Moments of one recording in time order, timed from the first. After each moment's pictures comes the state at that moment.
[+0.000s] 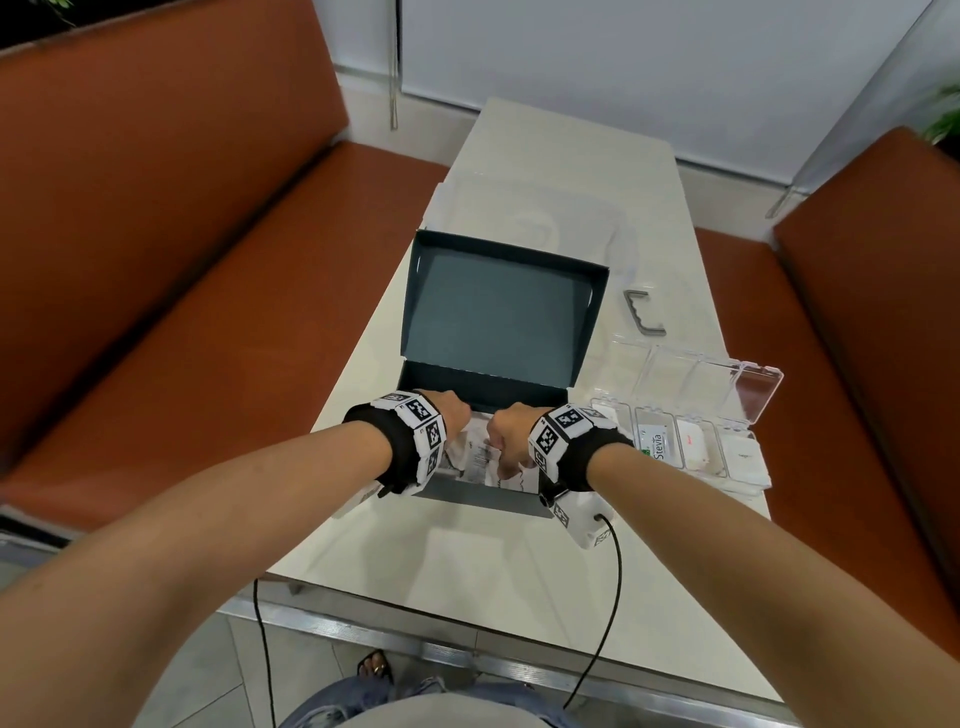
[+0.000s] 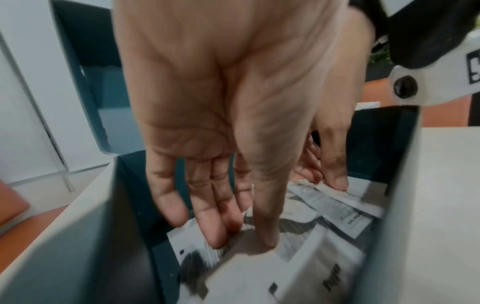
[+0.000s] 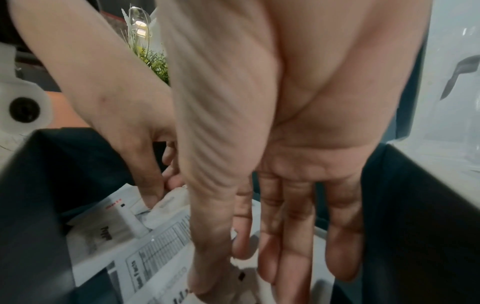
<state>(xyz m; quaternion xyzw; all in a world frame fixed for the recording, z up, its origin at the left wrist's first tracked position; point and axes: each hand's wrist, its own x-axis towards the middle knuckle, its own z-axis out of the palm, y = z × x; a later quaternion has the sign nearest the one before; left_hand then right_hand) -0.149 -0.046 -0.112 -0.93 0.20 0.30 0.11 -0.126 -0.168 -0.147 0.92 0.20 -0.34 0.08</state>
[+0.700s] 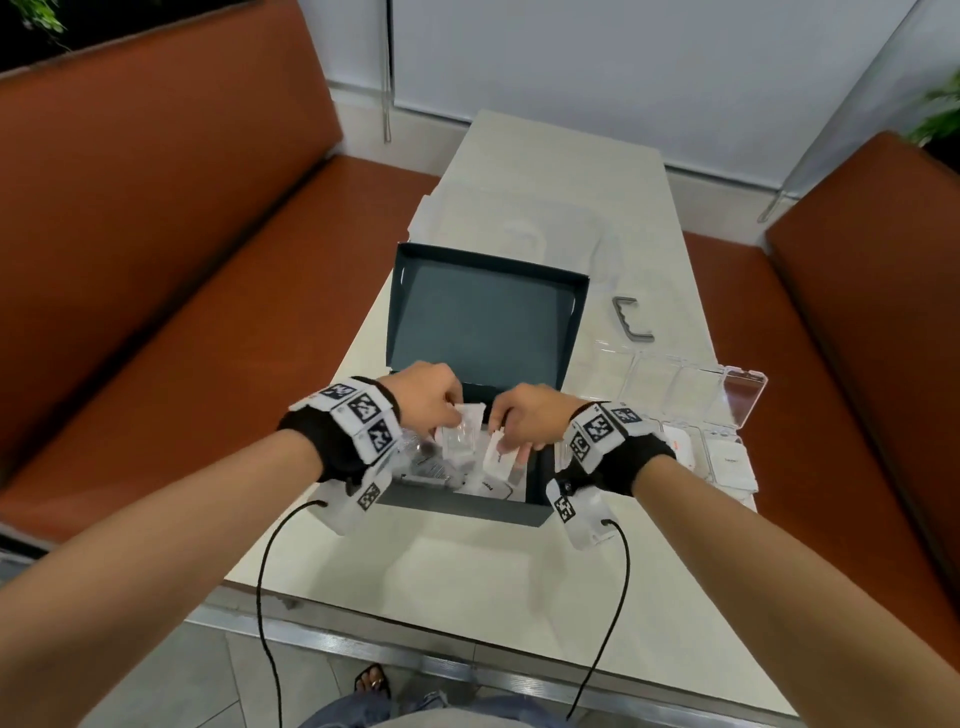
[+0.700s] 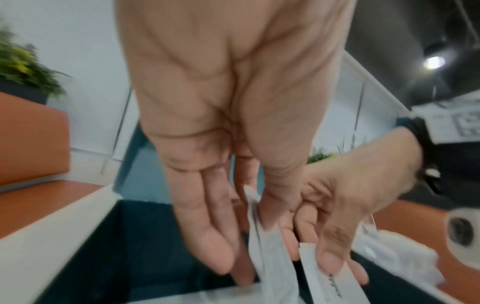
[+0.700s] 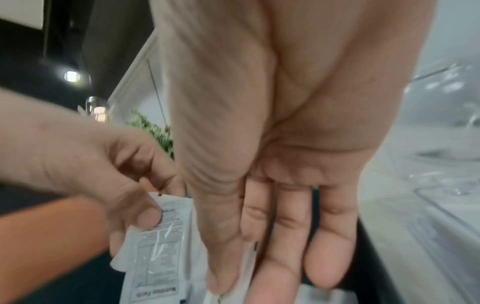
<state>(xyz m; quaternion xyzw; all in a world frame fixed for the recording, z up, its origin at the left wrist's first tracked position) -0.140 -0.022 -0.089 -0.94 0.13 0.24 -0.21 -0.125 -0.204 -0.104 0.91 0.16 -0.33 -0.18</state>
